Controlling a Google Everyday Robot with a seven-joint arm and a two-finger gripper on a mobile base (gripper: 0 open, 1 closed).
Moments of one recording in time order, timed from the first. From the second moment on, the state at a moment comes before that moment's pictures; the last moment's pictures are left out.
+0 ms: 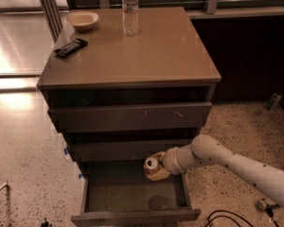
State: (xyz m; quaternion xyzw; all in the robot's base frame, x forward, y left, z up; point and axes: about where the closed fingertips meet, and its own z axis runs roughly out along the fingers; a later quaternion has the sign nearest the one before) arm 0.539 -0.053 0.452 -0.60 0.69 0.26 0.32
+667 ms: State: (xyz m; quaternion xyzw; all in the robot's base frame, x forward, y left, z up) arm 0.511 -0.040 0.653 -0.59 0.68 0.27 0.34
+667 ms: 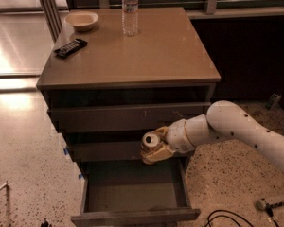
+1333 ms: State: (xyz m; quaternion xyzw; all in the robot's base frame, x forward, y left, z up) arm 0.509 -0.032 0.775 -0.62 0.67 0.22 0.35
